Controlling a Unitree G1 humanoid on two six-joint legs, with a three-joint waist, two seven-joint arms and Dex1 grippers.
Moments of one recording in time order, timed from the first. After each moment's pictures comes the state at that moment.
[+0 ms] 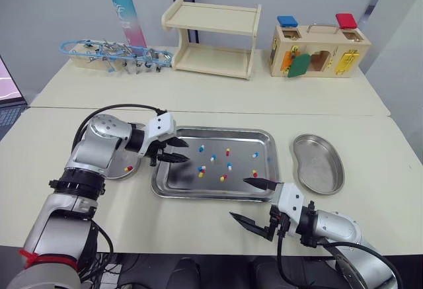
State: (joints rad) left arm -0.72 0.72 -0.19 0.39 -0.08 0.19 -1.43; right arm 0.10 -0.51 0.28 -0.54 0.22 0.20 0.72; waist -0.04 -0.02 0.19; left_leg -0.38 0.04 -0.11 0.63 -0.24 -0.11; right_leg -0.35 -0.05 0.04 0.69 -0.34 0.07
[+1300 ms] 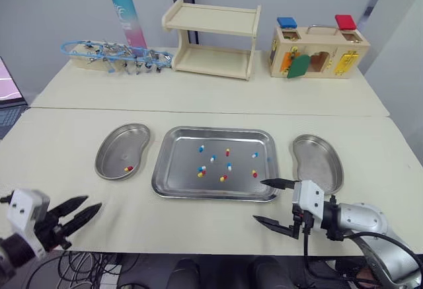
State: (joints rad) left arm 0.47 0.61 0.73 -0.28 -0.47 0.38 -1.02; right arm 0.09 -0.68 0.13 -0.46 0.29 0.16 0.91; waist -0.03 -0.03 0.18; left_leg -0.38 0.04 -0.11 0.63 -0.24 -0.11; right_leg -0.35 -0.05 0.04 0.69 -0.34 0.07
